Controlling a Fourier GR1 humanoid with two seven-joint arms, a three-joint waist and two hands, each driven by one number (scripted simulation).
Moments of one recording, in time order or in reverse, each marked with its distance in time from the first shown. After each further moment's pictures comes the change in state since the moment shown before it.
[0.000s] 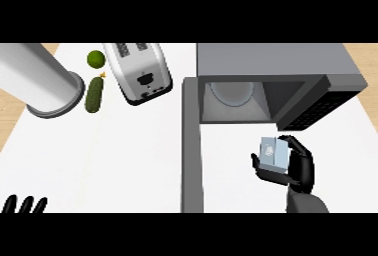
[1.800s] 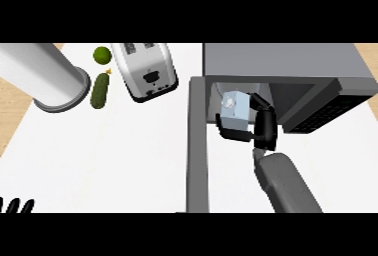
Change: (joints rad) left arm -0.019 0.007 0.095 0.047 0.049 -0.040 0.004; right arm -0.285 0.008 0.269 -0.018 -0.108 -0.288 0.387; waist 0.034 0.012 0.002
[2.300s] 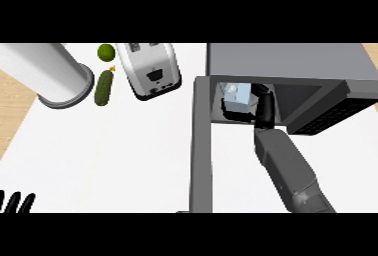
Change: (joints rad) left arm -0.046 0.013 0.025 0.024 0.021 -0.012 0.027; right arm -0.290 -0.031 -0.155 0.490 -0.020 -0.035 -0.155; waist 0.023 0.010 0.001
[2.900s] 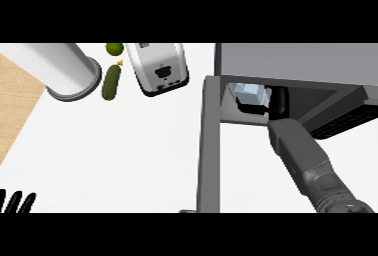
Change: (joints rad) left arm -0.014 0.020 0.012 0.017 0.011 -0.037 0.002; right arm -0.154 -0.101 -0.053 0.295 0.052 -0.058 -0.102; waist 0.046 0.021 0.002
